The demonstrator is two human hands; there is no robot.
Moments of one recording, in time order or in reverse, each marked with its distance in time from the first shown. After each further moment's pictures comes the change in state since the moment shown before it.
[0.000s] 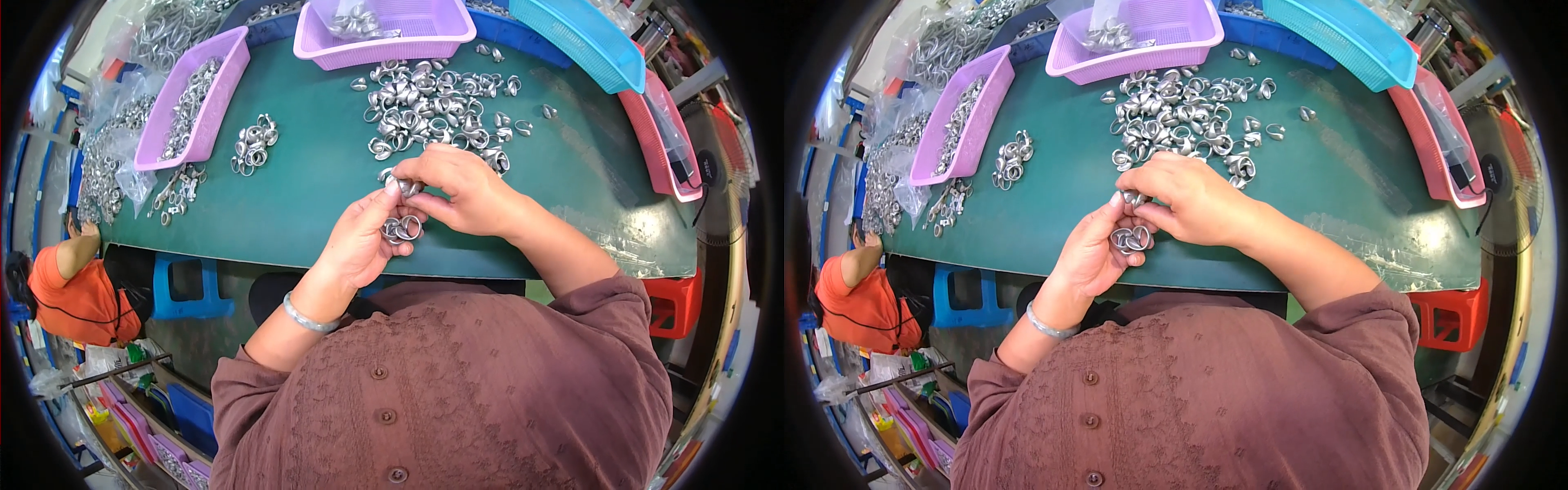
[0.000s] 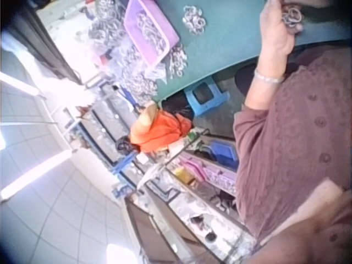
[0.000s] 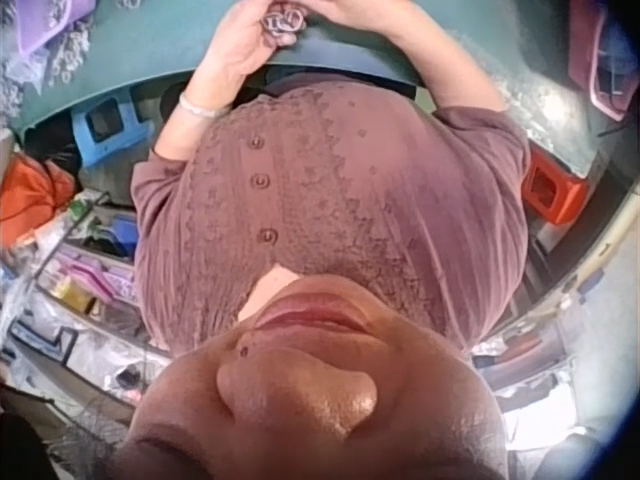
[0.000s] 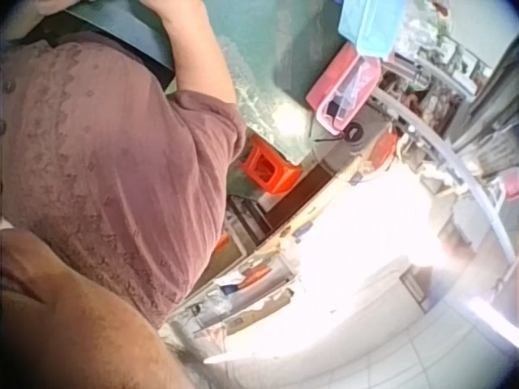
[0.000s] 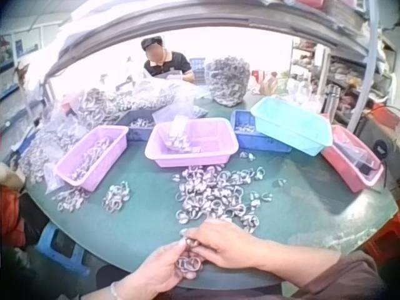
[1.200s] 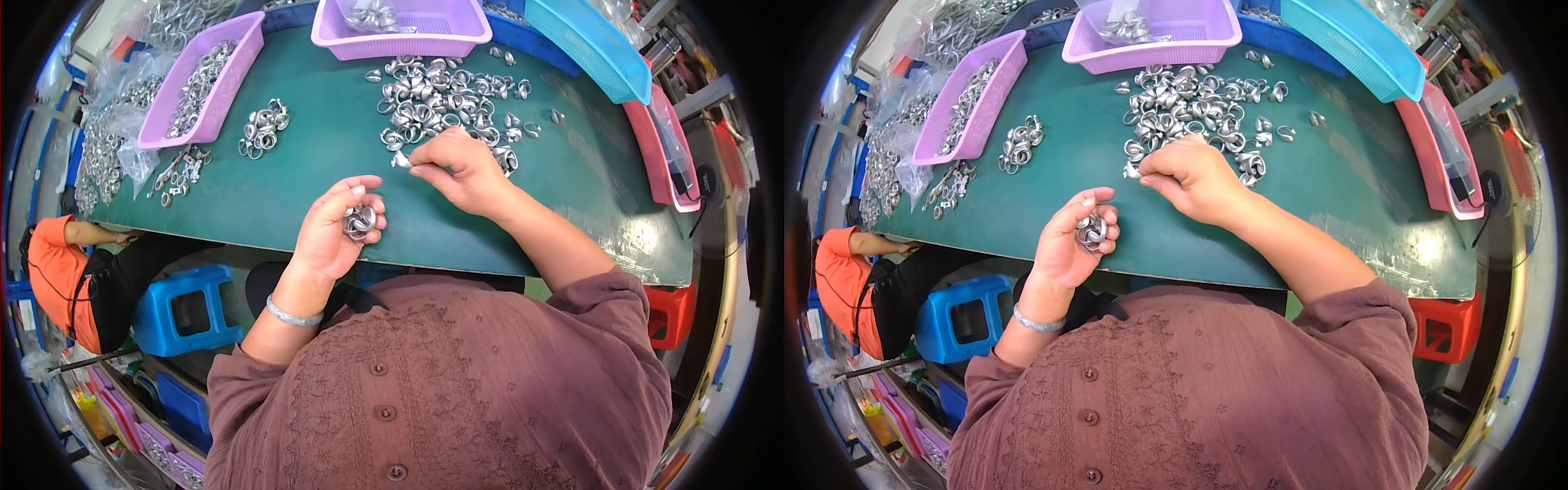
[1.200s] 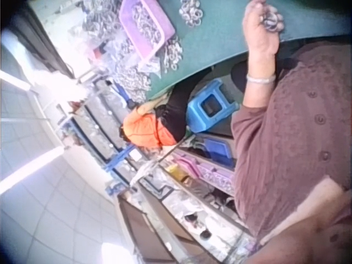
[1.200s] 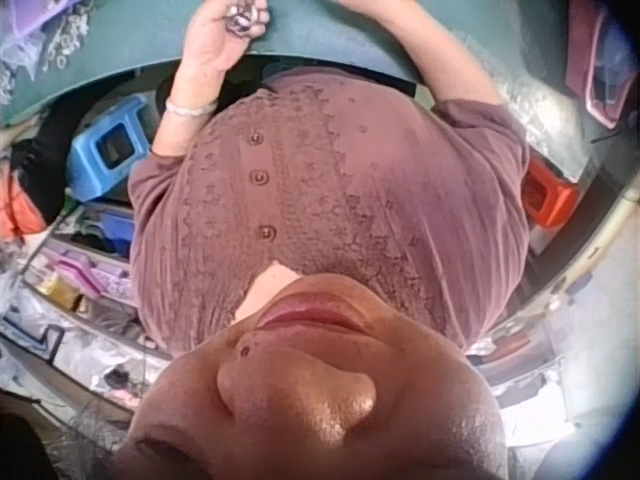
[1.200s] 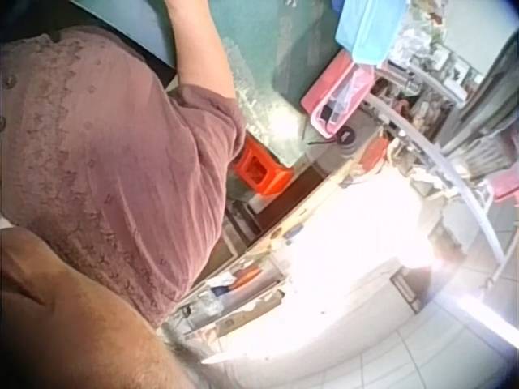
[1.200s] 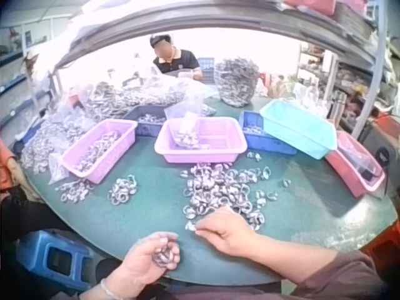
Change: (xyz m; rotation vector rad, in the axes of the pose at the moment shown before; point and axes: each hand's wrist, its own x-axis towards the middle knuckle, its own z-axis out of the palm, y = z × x) left_hand -0.021 0.008 -0.040 -0.135 0.066 0.146; right_hand 0.003 0.017 0.017 -0.029 0.091 0.093
